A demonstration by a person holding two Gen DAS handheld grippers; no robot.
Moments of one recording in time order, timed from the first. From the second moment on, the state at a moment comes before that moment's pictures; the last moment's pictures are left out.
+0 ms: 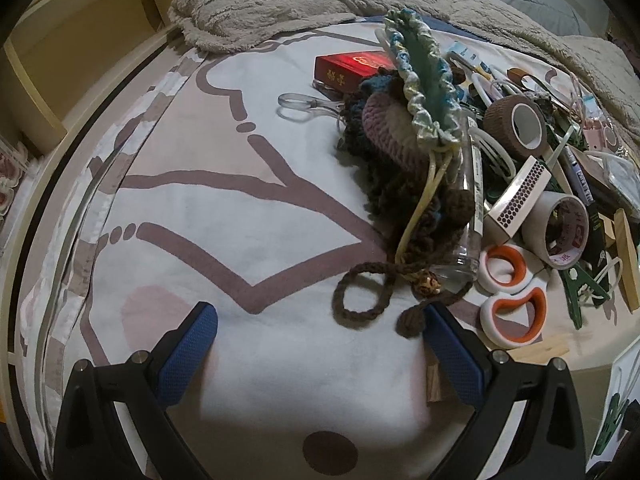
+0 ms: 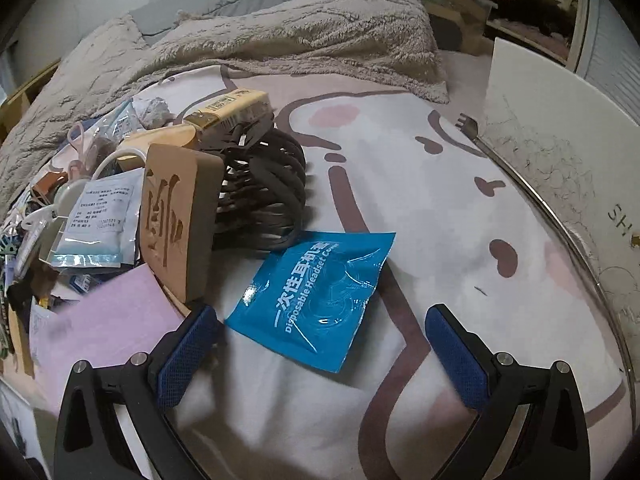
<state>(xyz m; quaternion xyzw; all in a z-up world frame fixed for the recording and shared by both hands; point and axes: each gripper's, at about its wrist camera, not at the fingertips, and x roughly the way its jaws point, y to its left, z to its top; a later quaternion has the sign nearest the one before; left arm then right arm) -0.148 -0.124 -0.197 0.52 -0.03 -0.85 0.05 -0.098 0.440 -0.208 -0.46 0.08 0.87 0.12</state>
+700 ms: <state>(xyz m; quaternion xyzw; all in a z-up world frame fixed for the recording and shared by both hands) -0.140 -0.088 -0.179 0.51 -0.08 -0.86 -0.05 -0.098 0.442 -0.218 -0.45 0.09 0.88 0.13</state>
